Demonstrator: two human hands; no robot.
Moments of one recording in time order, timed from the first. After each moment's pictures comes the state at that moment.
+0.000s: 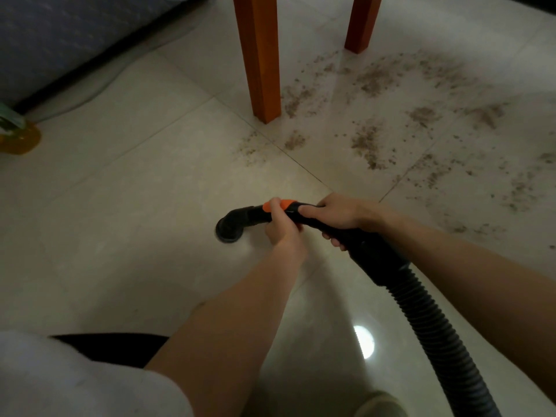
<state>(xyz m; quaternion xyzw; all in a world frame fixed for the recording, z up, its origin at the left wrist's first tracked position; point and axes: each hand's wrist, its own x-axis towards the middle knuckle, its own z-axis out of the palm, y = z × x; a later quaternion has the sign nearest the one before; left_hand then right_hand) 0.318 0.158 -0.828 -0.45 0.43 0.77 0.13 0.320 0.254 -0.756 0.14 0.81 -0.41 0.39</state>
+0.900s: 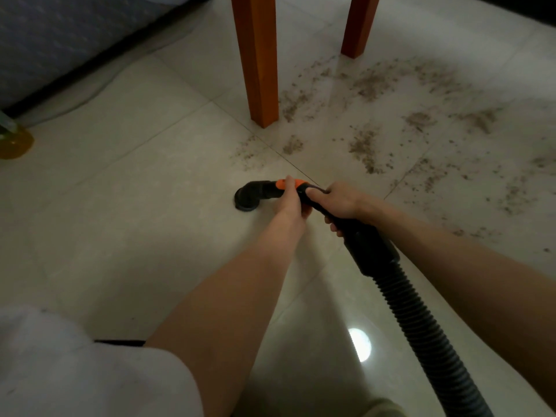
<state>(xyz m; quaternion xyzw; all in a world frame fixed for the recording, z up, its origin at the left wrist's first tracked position) 0.273 0.167 -0.805 -0.40 0.44 0.78 0.22 0.300 0.252 -0.753 0.20 0.84 -0.41 0.30</state>
